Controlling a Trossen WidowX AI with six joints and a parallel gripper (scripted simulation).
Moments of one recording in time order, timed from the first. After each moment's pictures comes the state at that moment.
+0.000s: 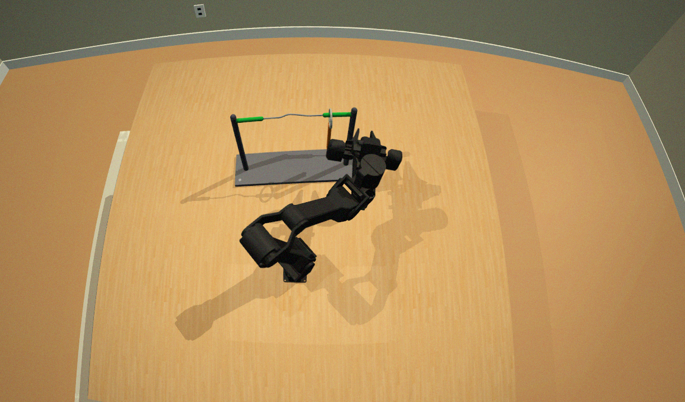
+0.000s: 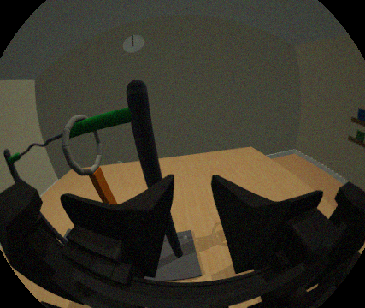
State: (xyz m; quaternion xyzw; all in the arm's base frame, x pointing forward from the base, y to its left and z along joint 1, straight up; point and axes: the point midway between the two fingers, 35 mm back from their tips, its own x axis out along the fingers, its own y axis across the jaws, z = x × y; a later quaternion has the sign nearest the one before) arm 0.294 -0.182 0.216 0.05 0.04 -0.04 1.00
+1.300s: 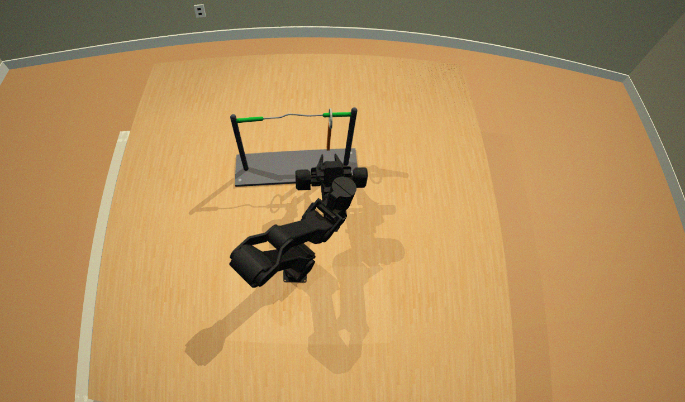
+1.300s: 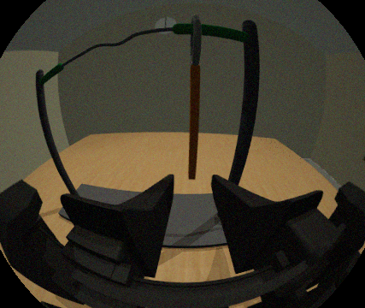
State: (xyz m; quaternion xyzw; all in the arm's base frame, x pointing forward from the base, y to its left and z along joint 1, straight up) arm 0.263 -0.095 0.138 0.00 0.08 0.03 1.00
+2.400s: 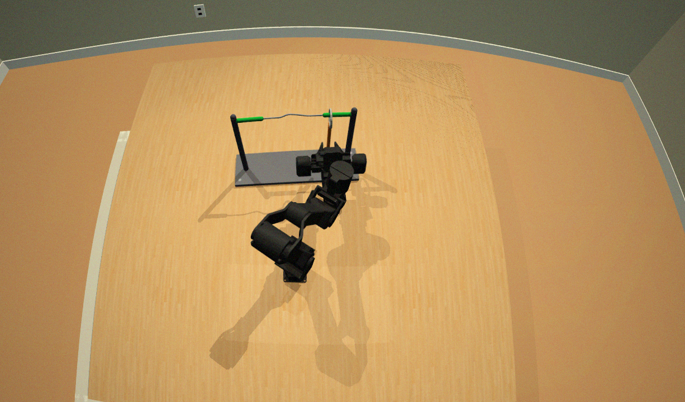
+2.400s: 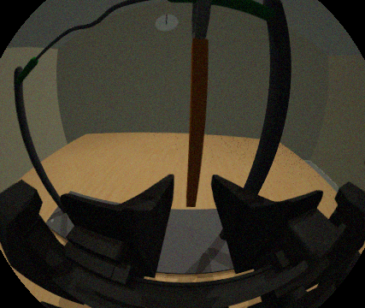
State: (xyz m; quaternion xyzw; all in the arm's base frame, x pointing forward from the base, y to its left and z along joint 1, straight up) arm 0.306 -0.095 0.135 -0.01 0.08 0.03 1.00
